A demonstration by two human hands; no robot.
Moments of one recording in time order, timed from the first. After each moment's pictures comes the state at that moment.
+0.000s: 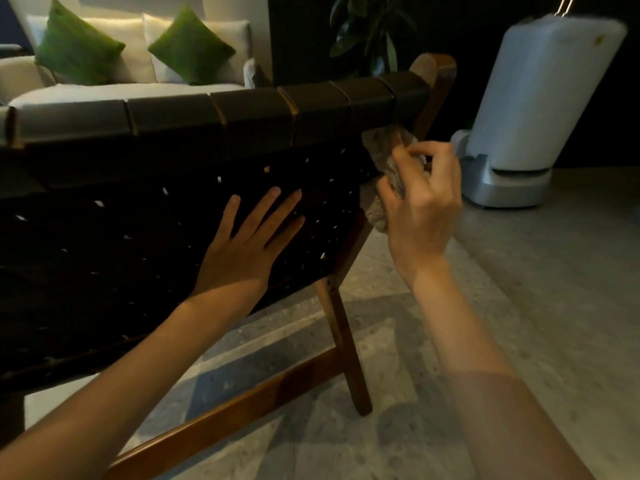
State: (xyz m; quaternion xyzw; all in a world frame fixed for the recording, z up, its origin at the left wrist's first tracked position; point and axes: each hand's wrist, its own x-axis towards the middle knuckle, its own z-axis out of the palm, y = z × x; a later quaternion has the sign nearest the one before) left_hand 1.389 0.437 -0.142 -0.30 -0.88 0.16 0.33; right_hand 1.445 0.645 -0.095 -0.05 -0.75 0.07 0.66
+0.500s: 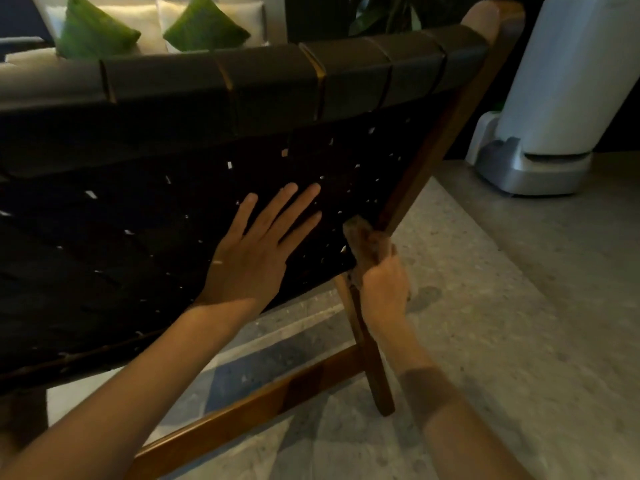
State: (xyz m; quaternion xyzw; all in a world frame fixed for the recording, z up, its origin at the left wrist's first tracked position) left_hand 1.377 0.431 -0.158 -0.30 -0.84 0.24 0.39; right_hand 1.385 0.625 -0.256 -0.13 -0.87 0.25 0.41
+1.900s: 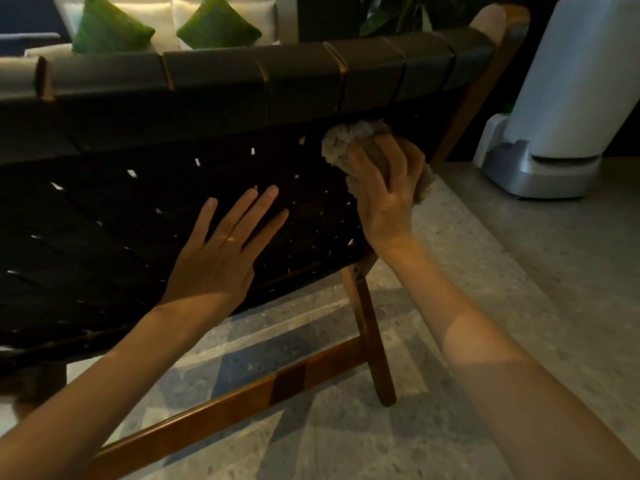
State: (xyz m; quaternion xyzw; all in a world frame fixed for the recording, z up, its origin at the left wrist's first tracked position) left_hand 1.393 0.376 -0.157 -0.31 -0.86 0.17 0.38; right_hand 1.360 0.623 -0.151 0.13 -0.70 0.09 0.69
